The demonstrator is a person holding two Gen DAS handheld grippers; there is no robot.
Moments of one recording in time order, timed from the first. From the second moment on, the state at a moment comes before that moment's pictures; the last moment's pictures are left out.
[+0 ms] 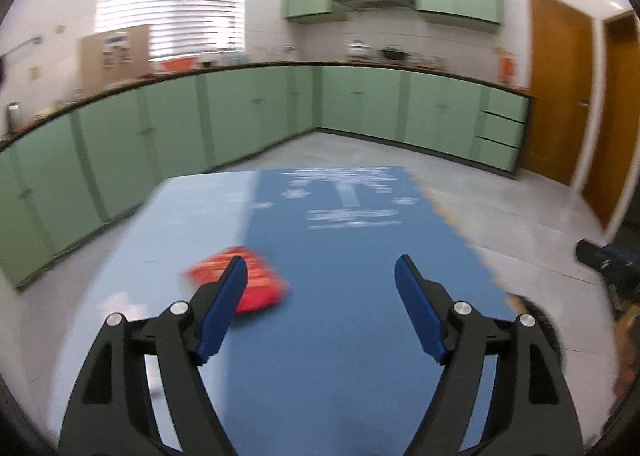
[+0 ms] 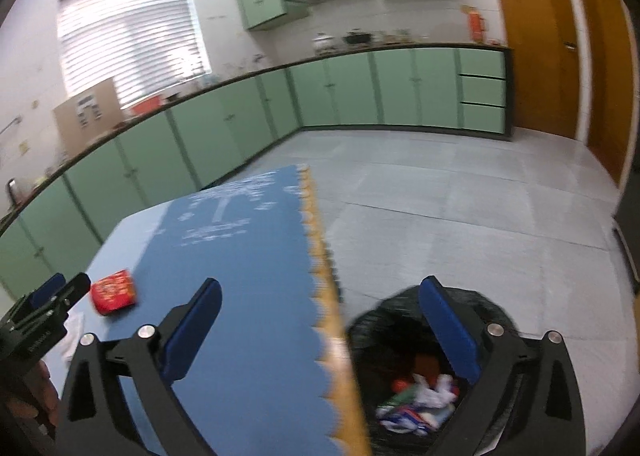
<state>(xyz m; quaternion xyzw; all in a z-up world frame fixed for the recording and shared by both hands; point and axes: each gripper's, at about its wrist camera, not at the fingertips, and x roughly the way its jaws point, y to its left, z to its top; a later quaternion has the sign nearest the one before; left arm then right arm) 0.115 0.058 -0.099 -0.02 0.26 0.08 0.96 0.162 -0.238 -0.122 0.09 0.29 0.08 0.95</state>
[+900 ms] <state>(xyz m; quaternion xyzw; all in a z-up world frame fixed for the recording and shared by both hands) 0.099 0.211 -0.178 -0.12 0.36 0.20 0.90 0.181 -0.036 -0.142 0.00 0.31 0.21 0.93</state>
